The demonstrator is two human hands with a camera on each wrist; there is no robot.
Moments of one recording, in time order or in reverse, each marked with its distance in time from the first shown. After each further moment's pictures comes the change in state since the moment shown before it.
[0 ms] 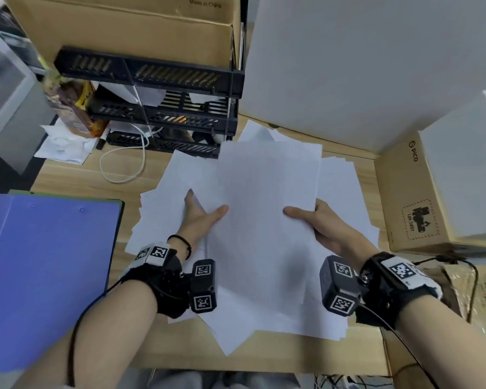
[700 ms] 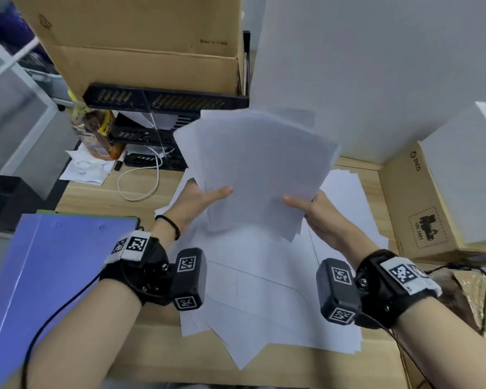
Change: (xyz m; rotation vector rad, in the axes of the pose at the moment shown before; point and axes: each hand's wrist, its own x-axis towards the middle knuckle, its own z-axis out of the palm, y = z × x) left_hand -0.021 0.092 -0.031 0.035 -0.206 0.337; right_hand -0.005 -0.037 0.035 -0.017 -0.034 -0.303
